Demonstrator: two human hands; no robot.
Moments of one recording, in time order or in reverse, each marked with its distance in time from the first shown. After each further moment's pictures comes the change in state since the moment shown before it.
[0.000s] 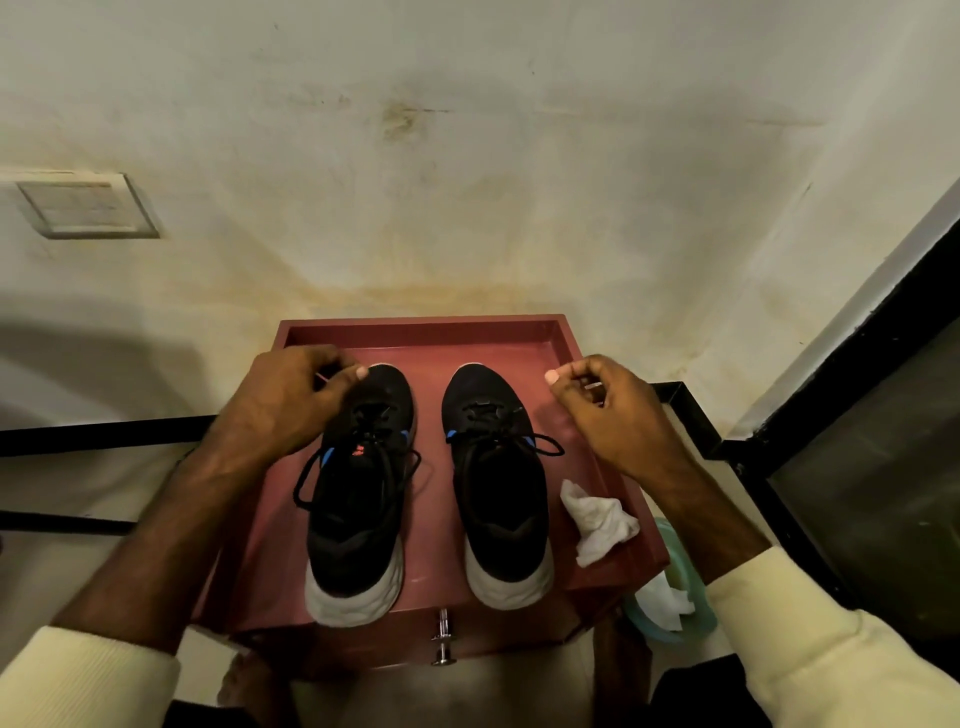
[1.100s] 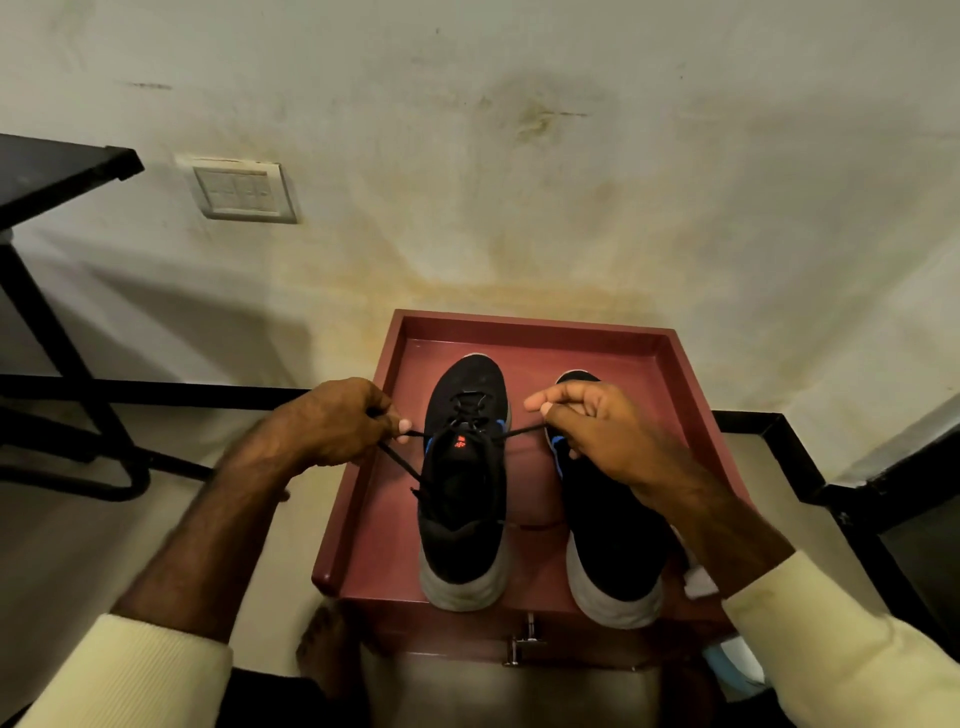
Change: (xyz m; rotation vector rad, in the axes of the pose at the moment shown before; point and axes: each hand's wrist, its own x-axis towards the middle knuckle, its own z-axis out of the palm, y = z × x) left_hand -0.028 -0.063 -0.045 -0.035 -0.500 -0.306; right_hand 0.003 -0.057 0.097 0.214 -0.461 0.008
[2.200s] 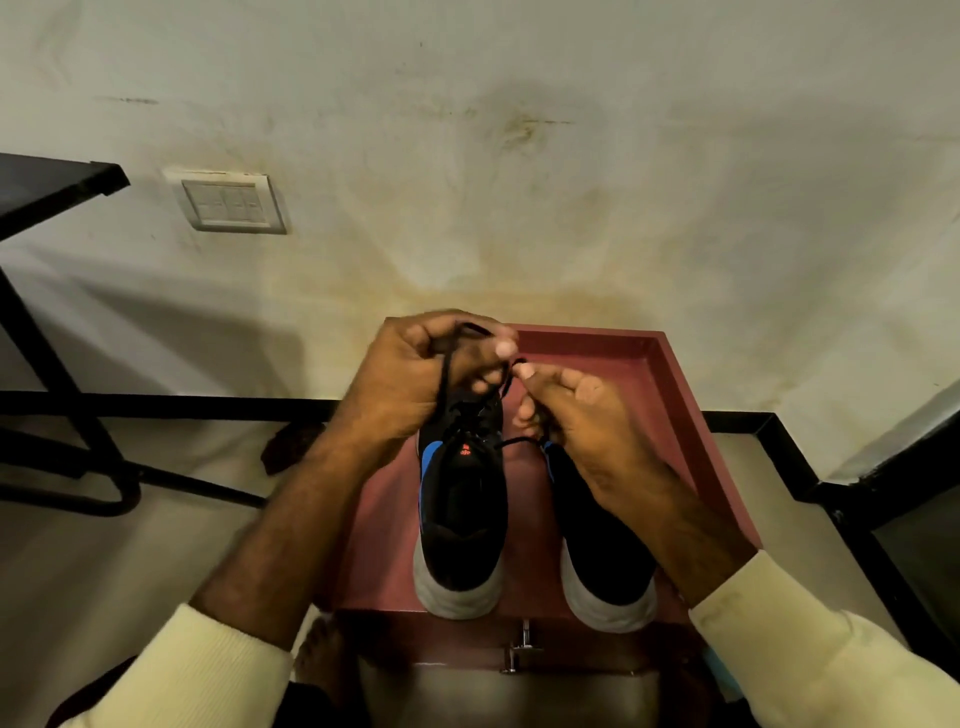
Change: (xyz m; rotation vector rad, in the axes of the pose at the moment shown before) left_hand -0.003 0.080 0.022 -1.015 0.228 0.626; right_hand 0.002 -0.018 0.022 0.606 0.126 -0.028
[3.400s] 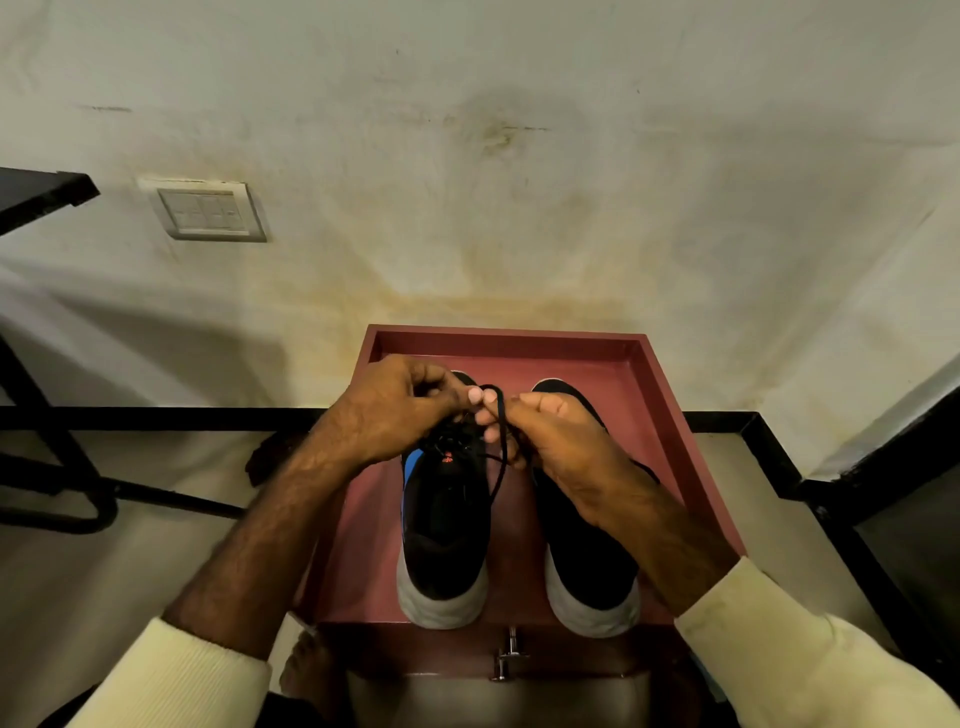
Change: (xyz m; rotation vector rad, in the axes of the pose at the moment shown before) left_hand 0.002 -0.015 -0.013 0.647 -0.100 -0.211; right_hand -0.007 0.000 -0.002 -0.188 -0.108 0.127
